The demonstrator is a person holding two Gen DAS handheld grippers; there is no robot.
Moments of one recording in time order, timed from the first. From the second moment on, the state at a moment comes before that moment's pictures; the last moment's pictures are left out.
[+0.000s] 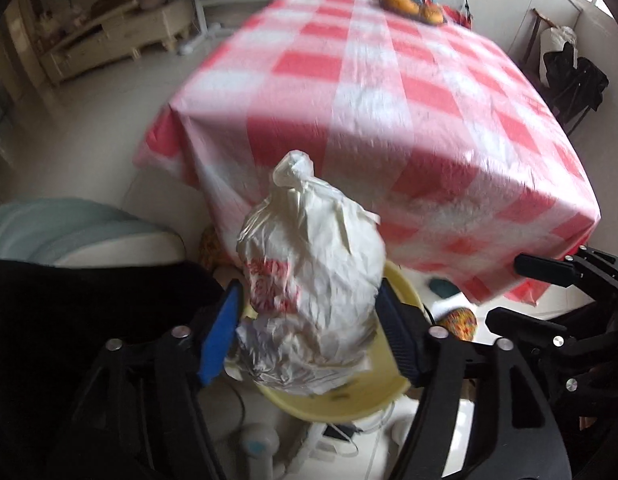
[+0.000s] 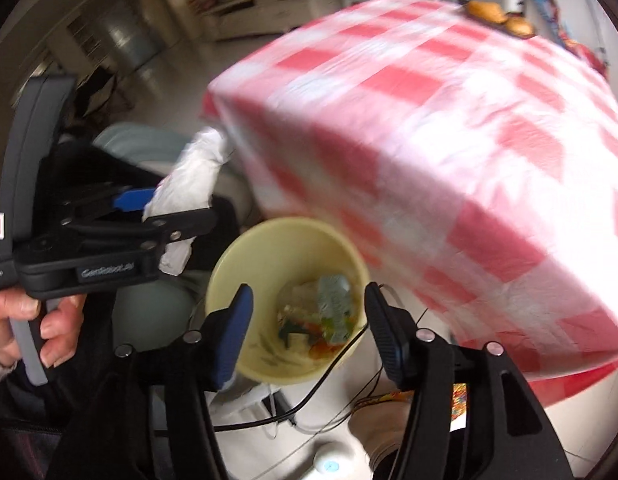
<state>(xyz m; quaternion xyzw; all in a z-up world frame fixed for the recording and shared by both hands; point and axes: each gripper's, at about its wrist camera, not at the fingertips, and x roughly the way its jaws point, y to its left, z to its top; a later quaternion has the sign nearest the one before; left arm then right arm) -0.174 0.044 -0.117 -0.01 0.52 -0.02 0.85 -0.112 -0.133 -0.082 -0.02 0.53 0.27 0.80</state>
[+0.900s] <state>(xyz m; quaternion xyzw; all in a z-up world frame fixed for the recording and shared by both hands) -0.169 0.063 -0.063 -0.01 0.39 0.05 0.92 -0.113 -0.105 -0.070 -0.09 0.44 0.25 0.86</state>
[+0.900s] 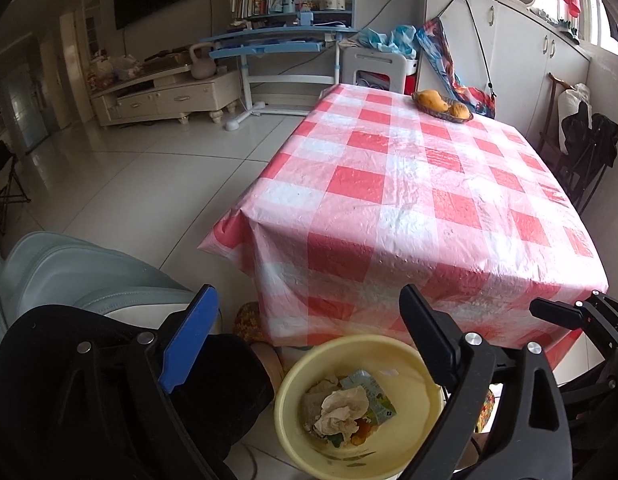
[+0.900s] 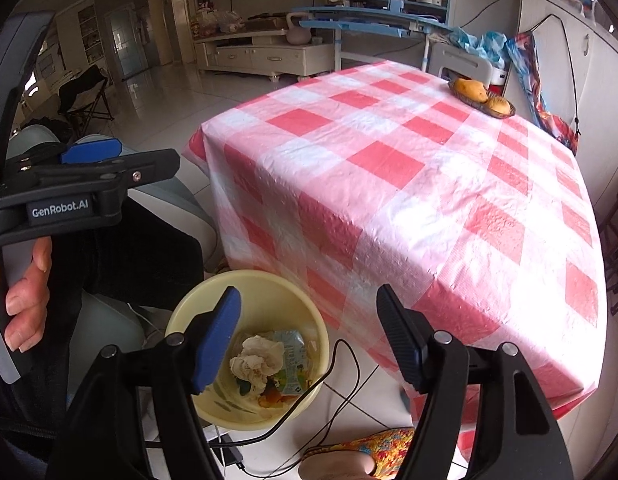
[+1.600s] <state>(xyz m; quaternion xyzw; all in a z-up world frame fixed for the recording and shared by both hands) -0.165 0.065 -0.066 -0.02 0.39 0.05 0.92 -0.109 -0.115 -0.057 -0.08 0.40 0.21 0.89</state>
